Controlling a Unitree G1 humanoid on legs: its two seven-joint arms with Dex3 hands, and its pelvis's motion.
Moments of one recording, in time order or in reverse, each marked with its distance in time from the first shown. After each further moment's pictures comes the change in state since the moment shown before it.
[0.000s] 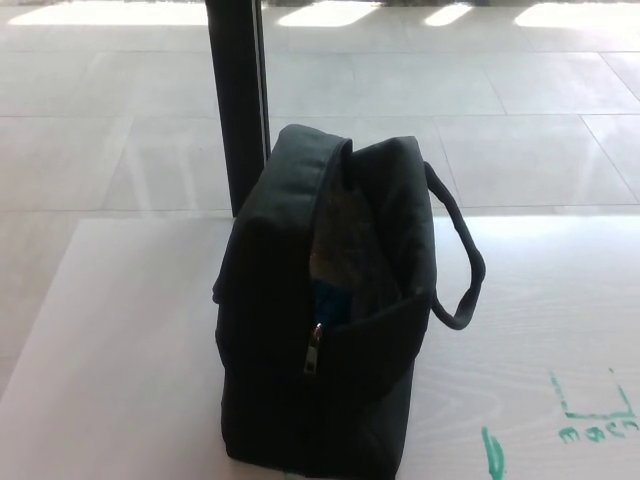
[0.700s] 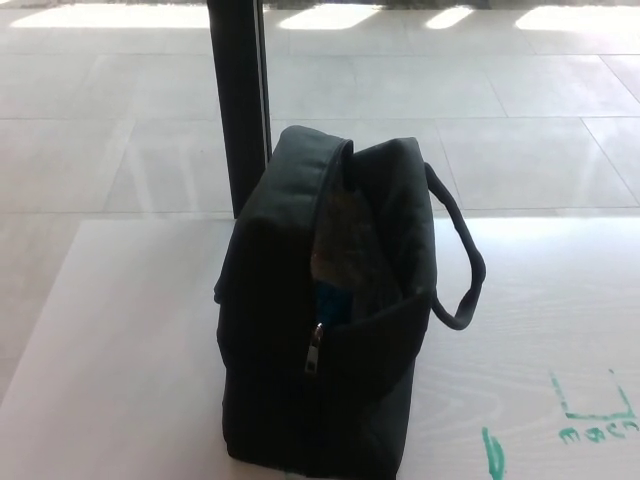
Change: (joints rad) left_arm 0.032 0.042 -0.044 0.081 0.046 -0.004 0.053; right_arm 0.093 0.101 0.245 0.228 0.152 -0.248 -0.169
